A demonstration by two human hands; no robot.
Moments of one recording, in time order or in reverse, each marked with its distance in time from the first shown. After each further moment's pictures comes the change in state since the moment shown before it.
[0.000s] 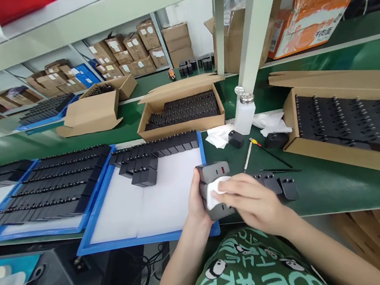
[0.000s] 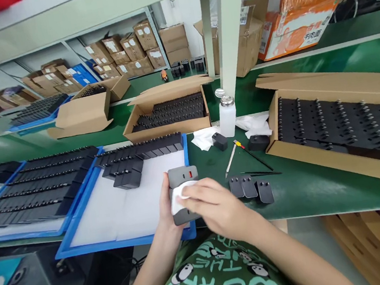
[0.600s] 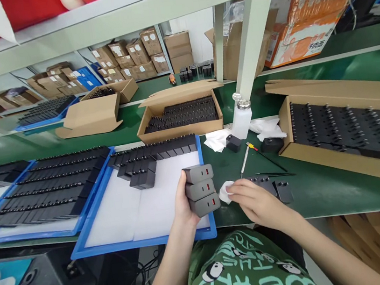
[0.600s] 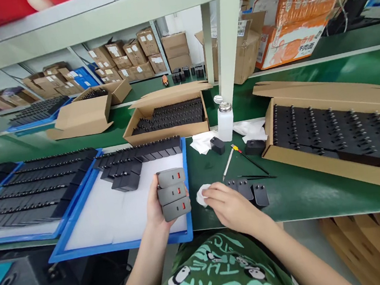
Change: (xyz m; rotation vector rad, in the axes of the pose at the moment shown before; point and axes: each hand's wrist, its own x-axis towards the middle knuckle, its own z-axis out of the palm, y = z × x) left_hand -0.001 0.015 -0.013 0.250 0.162 0.227; right_hand -0.043 0.024 -0.007 -0.232 -0.198 0.013
